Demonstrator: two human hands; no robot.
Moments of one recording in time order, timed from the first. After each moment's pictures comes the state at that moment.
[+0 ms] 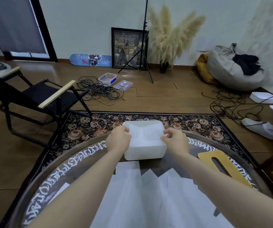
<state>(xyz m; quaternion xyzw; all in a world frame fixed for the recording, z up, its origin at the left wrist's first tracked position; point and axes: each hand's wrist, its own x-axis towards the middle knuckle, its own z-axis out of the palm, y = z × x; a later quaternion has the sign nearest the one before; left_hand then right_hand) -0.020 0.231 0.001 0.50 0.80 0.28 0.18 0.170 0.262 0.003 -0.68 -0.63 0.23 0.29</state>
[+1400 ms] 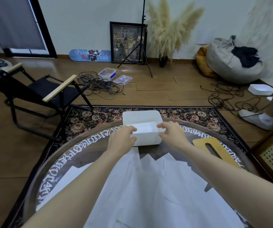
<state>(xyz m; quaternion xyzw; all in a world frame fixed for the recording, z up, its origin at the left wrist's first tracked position) -0.004 0.169 0.012 0.64 0.72 0.21 0.15 0.186 0.232 0.009 -0.60 -0.77 0.17 0.16</state>
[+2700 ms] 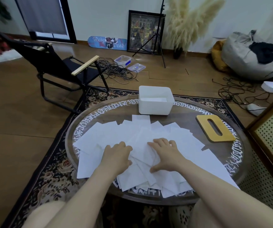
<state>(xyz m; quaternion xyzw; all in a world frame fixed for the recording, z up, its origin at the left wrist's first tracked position) -0.001 -0.054 -0.017 0.68 0.72 -0.04 0.13 0.188 0.031 -0.039 -0.42 -0.89 0.10 -0.10</state>
